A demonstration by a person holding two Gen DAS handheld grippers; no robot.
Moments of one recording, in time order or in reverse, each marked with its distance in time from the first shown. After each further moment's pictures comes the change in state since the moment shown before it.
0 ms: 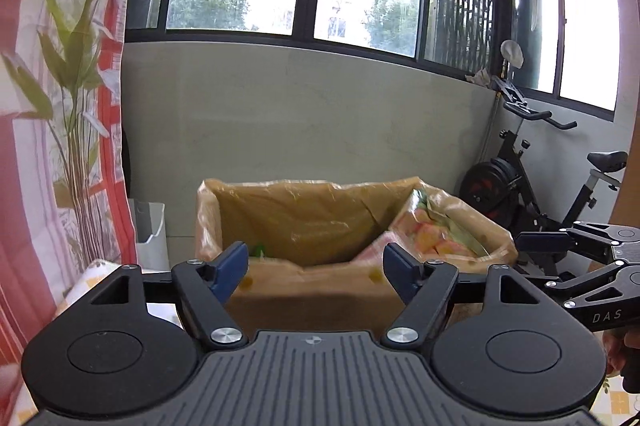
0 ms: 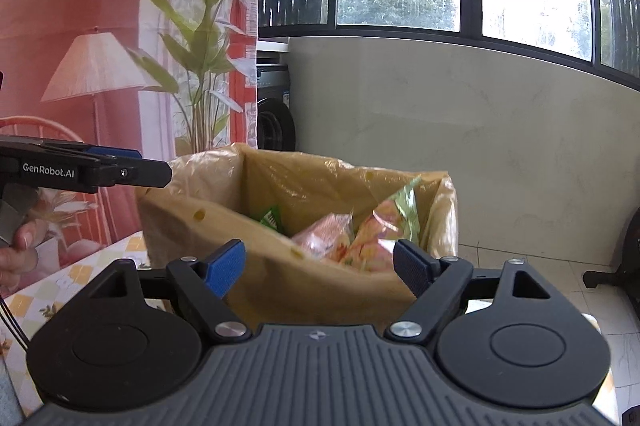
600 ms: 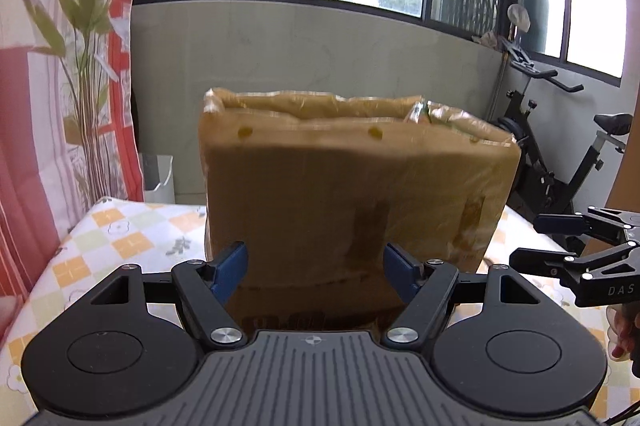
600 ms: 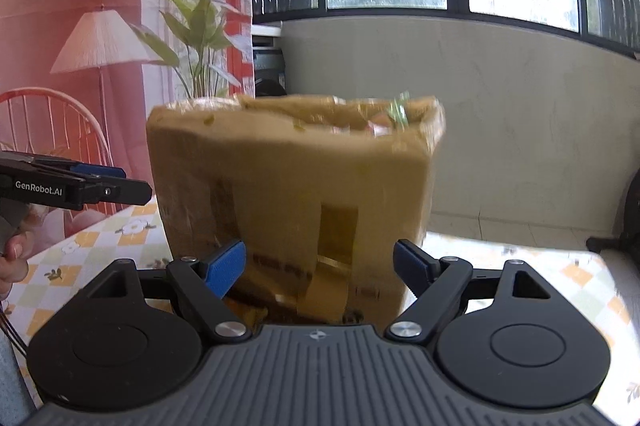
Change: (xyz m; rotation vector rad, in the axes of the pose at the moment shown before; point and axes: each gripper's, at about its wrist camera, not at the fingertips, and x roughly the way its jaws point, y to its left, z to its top) left arm -0.002 0.000 -0.072 0.002 0.108 0.027; right arm -0.015 0.002 -0.074 0.057 0.040 -0.010
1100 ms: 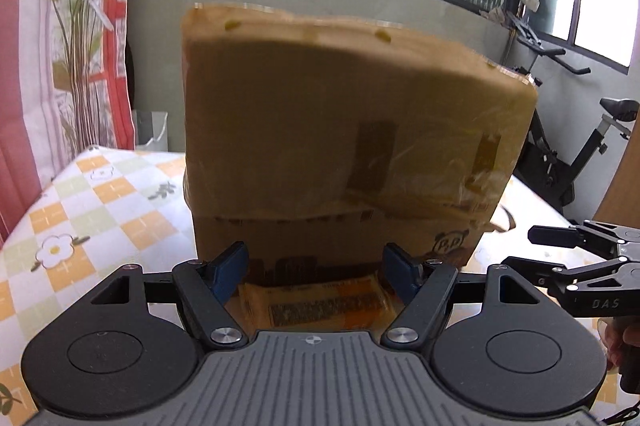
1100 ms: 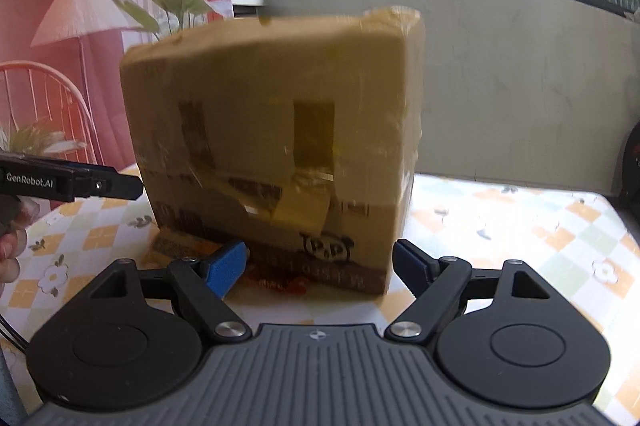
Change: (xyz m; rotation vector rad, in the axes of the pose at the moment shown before) left arm 0.035 0.002 -0.036 -0.036 0.099 -0.010; right arm 0.023 -0.010 -0.047 0.052 0.085 -0.027
